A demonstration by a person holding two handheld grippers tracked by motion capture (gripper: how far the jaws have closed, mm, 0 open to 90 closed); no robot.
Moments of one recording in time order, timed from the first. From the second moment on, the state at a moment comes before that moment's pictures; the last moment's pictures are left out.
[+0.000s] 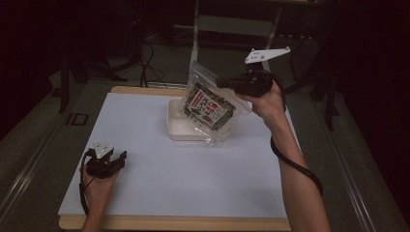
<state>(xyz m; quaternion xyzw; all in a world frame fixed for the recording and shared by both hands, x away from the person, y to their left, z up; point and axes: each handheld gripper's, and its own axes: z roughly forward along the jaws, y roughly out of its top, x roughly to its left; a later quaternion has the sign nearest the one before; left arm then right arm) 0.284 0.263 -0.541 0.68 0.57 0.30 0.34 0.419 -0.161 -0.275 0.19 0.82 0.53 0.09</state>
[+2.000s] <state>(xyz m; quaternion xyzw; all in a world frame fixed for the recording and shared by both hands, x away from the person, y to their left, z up) 0.283 0.264 -0.540 0.68 0.58 0.30 0.34 0.484 -0.108 -0.320 0.20 0.84 0.50 0.03</state>
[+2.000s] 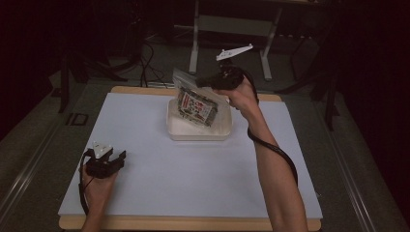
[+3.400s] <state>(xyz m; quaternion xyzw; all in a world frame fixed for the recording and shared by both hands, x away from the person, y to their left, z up) 0.284 0.264 -0.540 0.68 0.58 0.30 0.34 0.500 -0.135 -0.336 0.36 0.80 0.44 0.20</state>
